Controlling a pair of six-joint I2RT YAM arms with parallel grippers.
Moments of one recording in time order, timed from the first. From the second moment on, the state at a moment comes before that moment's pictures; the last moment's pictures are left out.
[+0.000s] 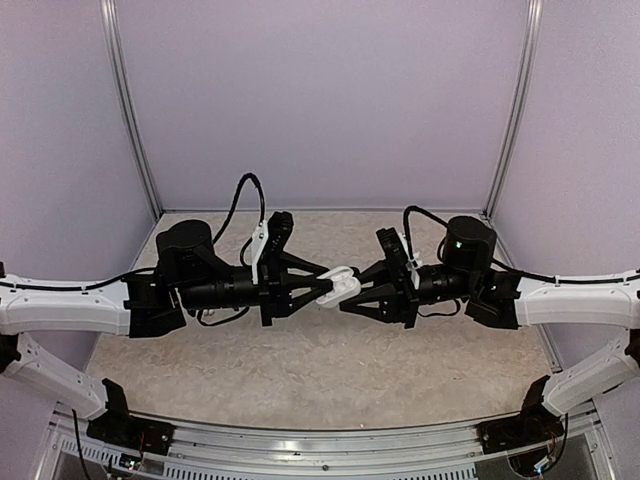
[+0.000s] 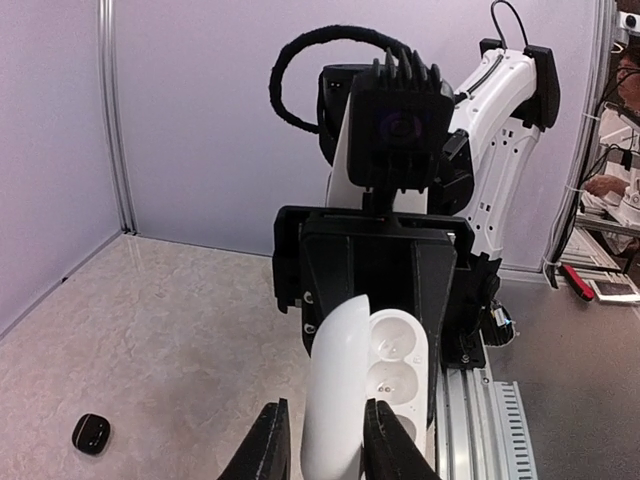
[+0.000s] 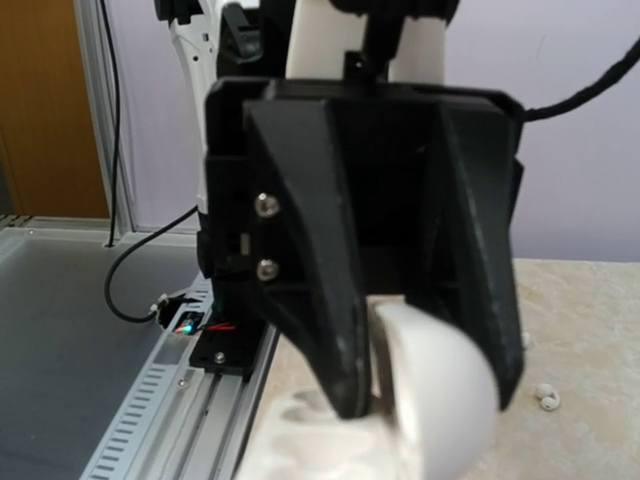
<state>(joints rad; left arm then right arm) -1.04 1.28 0.82 0.42 0.34 -0.02 0.89 1.30 0.76 0.50 -0.82 -0.06</state>
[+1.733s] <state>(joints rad) -1.09 1.30 0.91 0.24 0.22 0.19 0.89 1.34 0.81 0.38 -0.84 -0.01</state>
